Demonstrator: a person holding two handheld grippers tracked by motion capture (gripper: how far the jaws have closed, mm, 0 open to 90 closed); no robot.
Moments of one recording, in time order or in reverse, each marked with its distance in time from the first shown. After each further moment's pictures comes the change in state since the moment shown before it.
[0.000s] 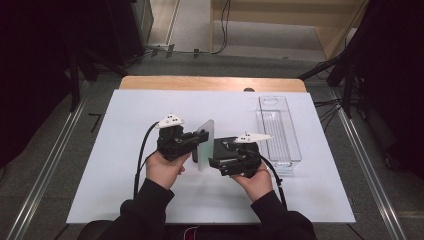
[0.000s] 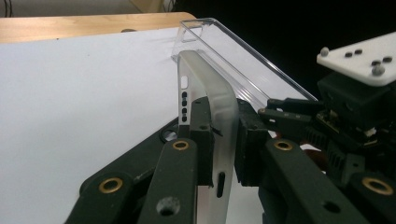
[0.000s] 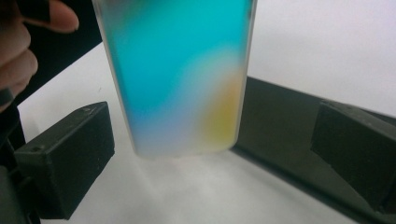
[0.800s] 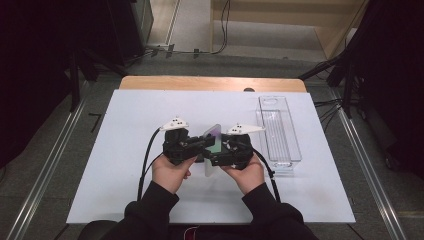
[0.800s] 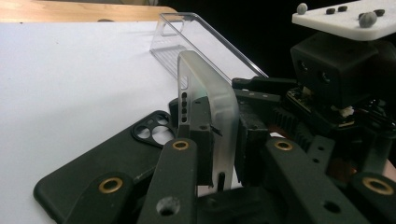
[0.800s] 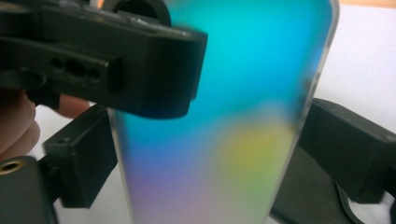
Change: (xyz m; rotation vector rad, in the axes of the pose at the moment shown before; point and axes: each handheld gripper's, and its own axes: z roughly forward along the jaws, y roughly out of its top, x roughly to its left) left arm -0.009 -0.006 0.008 0.008 -0.065 -0.055; right arm 0.012 0.026 0.013 -0.034 -0.013 -0.028
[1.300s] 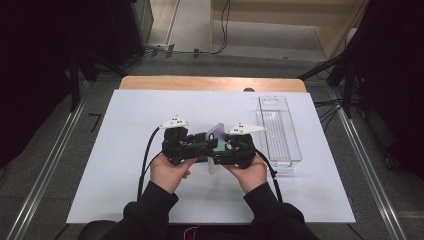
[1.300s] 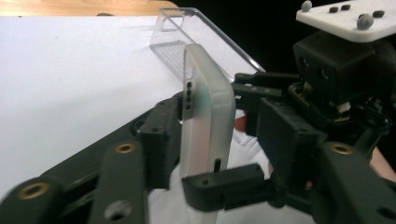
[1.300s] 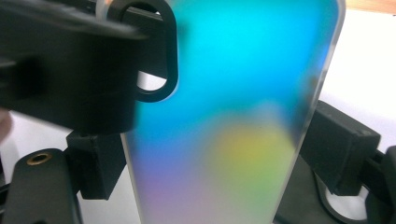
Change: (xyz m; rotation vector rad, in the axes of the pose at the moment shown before) left arm 0.001 0.004 -0.004 0.030 0.001 -0.014; right arm -0.003 0.000 -0.004 0.012 -0.050 -0.024
